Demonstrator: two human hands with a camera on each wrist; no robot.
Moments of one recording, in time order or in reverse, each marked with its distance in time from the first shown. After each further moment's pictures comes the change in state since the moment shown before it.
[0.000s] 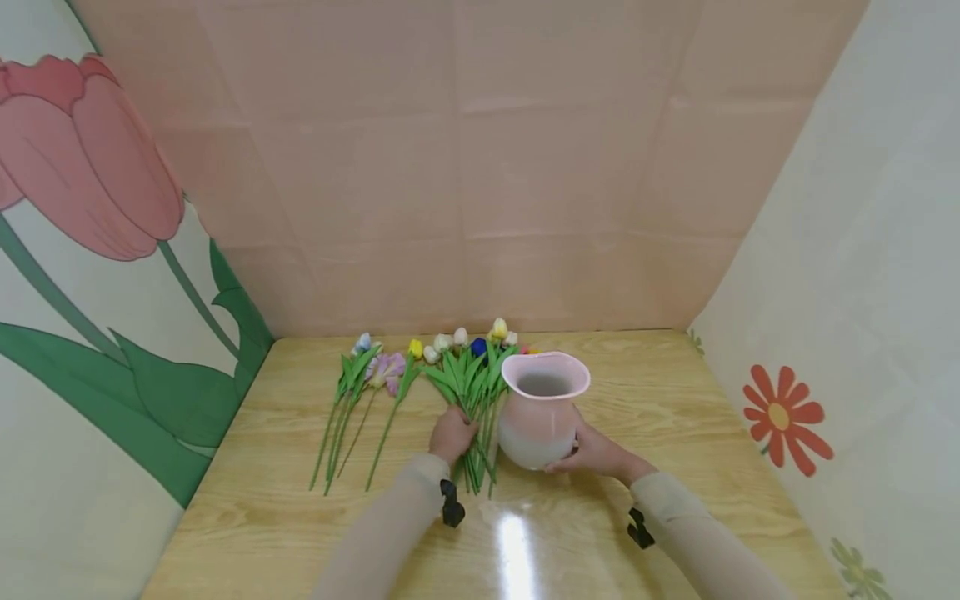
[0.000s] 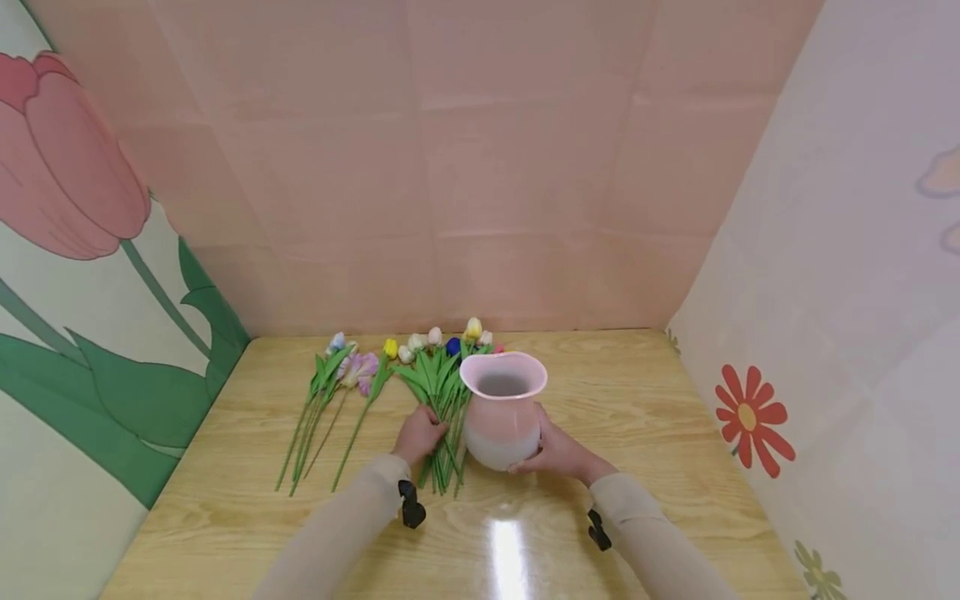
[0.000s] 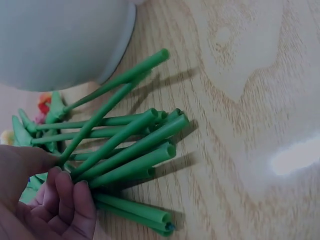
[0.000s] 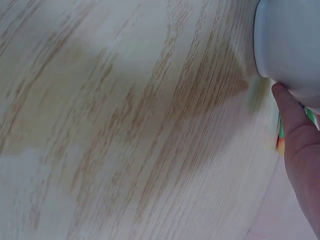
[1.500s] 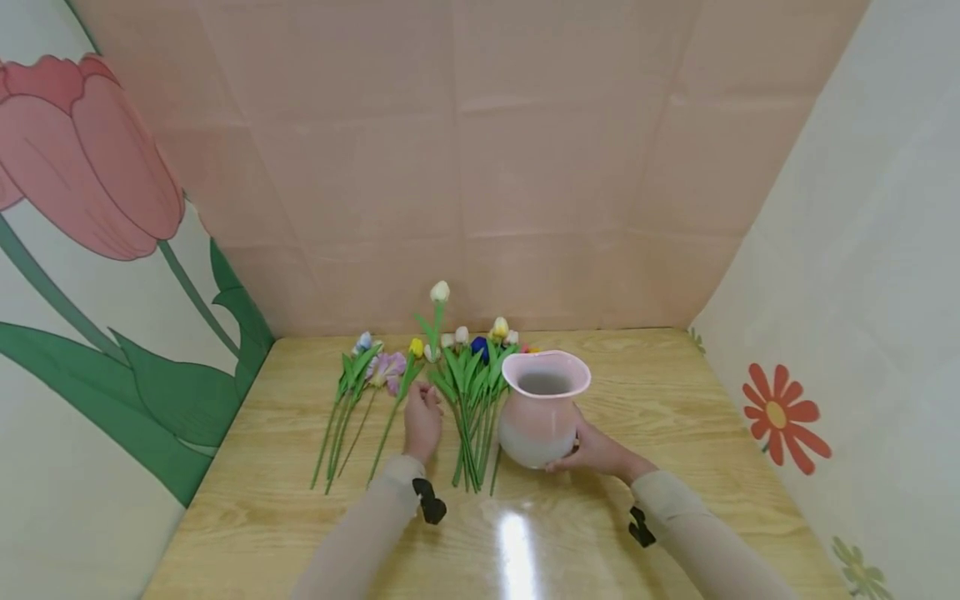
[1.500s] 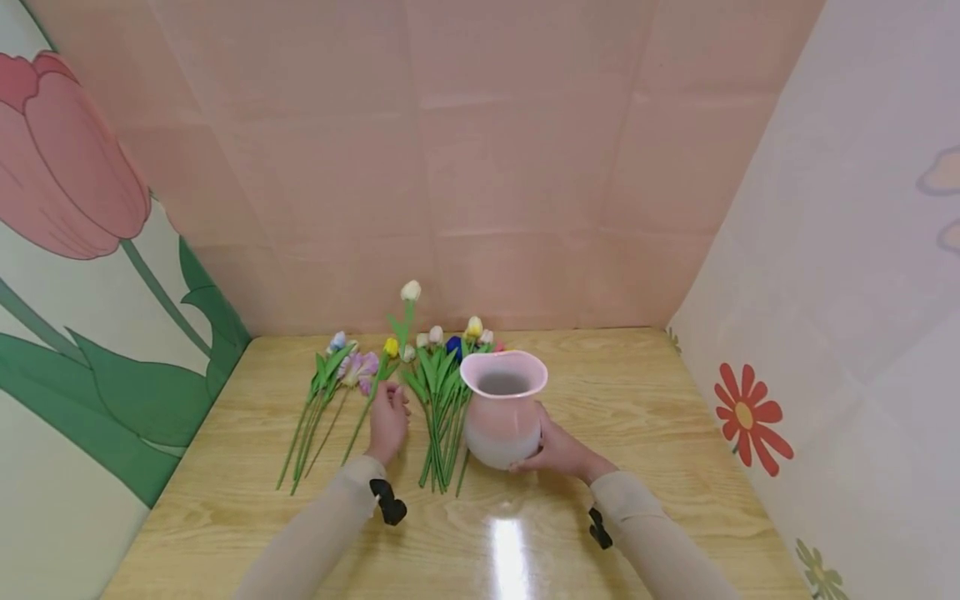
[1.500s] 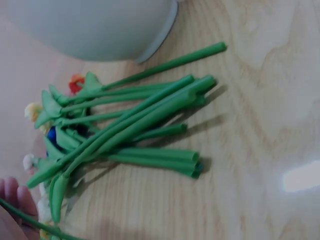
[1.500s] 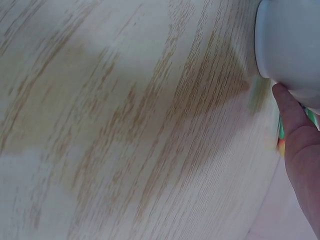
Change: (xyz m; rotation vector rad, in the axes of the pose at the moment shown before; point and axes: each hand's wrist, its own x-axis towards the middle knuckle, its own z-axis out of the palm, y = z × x) left_hand 0.007 -0.018 -0.038 -0.478 0.295 0.086; right_hand 0.000 0.003 -0.001 -0.015 -0.006 -0.006
